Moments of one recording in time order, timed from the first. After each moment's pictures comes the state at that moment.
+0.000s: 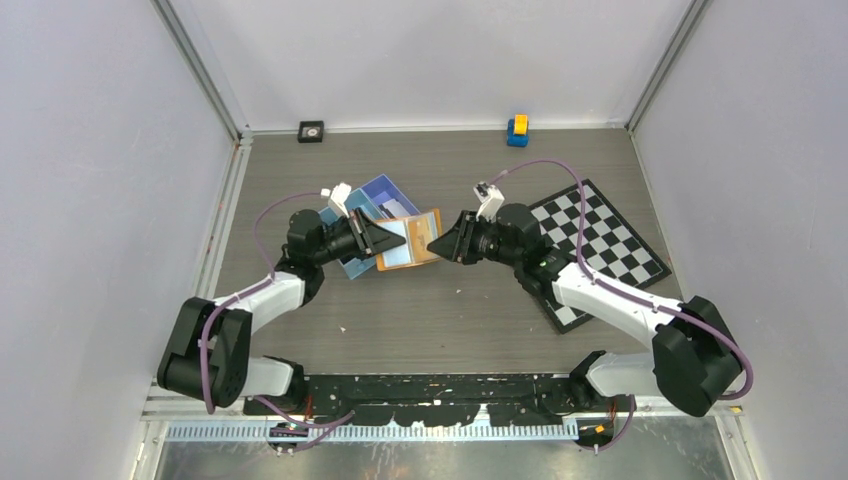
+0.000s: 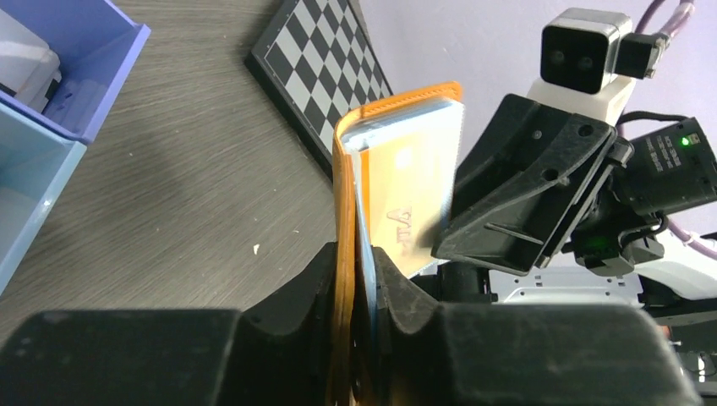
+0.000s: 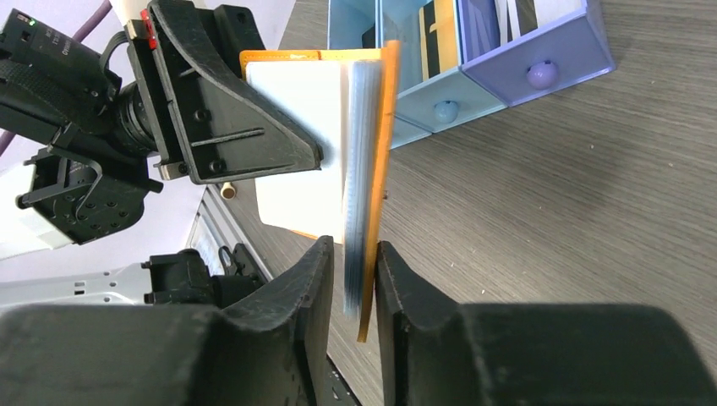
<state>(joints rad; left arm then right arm) -0.28 1.33 0.52 0.65 0.76 -0.97 0.68 1.27 0.74 0.22 -0.30 0.74</state>
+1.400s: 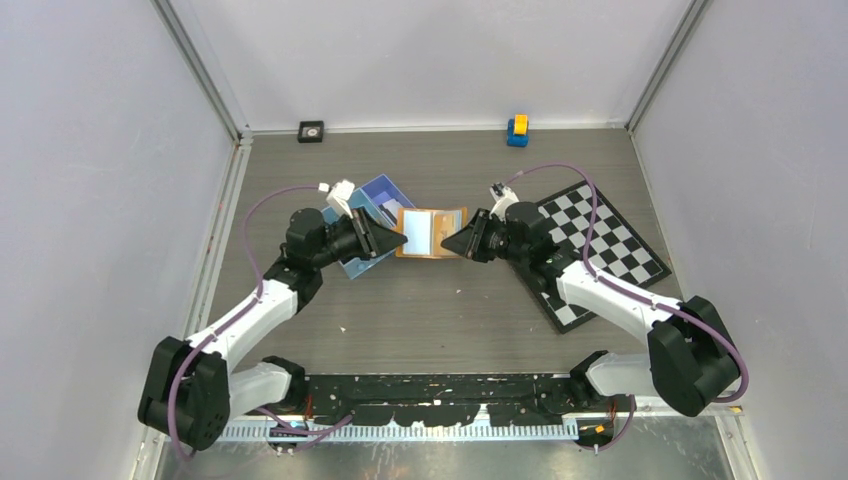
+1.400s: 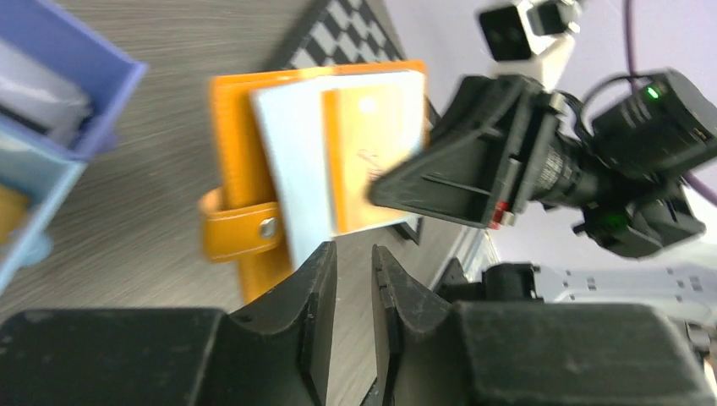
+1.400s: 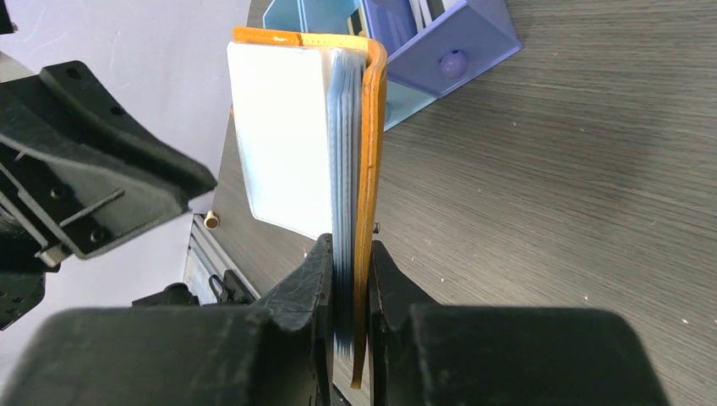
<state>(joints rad) -0.35 1.13 0.58 0.32 0.56 -0.79 0.58 1.28 0.71 0.18 -0.28 0.81</state>
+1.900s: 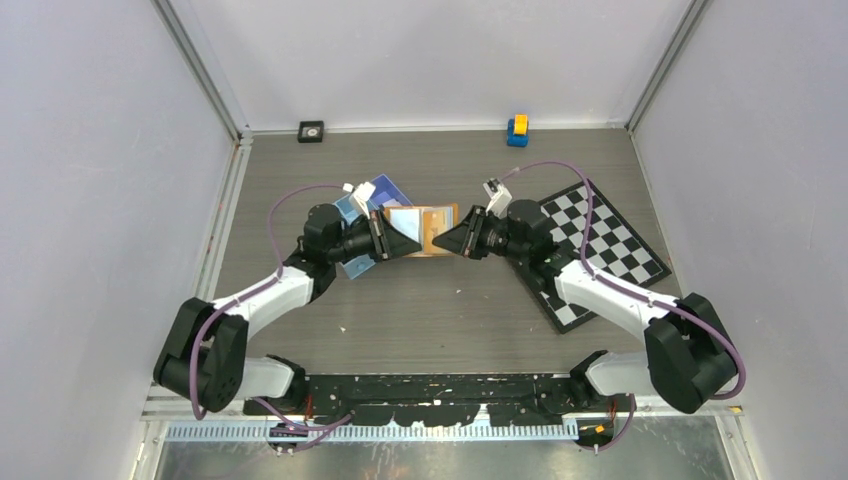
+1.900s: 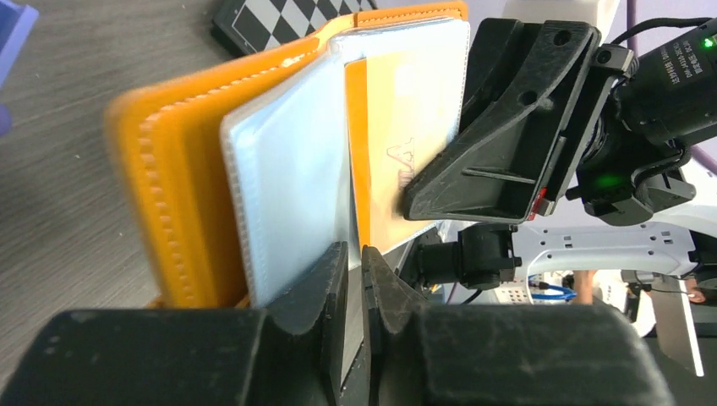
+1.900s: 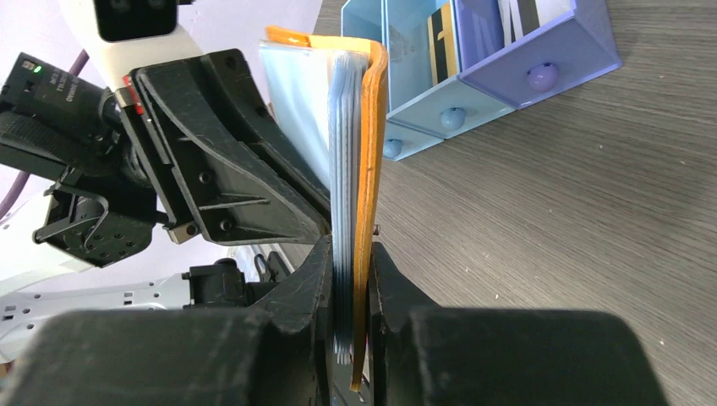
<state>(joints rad) -0.41 1.29 0.60 0.49 0.71 -0.82 0.58 1.29 0.71 0.30 -0.41 0.84</state>
